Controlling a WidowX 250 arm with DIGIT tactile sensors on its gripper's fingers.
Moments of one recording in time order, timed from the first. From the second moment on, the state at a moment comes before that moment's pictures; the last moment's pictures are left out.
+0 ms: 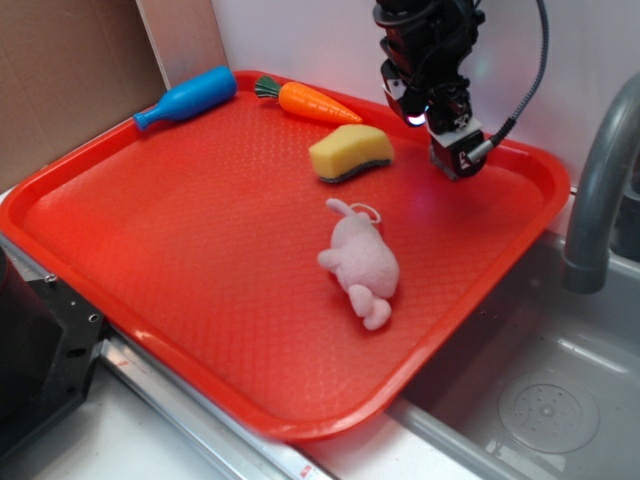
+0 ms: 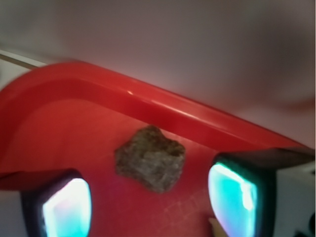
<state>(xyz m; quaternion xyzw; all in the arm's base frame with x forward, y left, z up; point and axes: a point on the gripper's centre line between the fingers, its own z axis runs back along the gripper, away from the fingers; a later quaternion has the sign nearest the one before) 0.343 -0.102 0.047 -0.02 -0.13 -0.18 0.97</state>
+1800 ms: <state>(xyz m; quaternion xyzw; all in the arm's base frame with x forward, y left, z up) 0.170 -0.003 0.149 0.03 0.05 0.18 0.98</state>
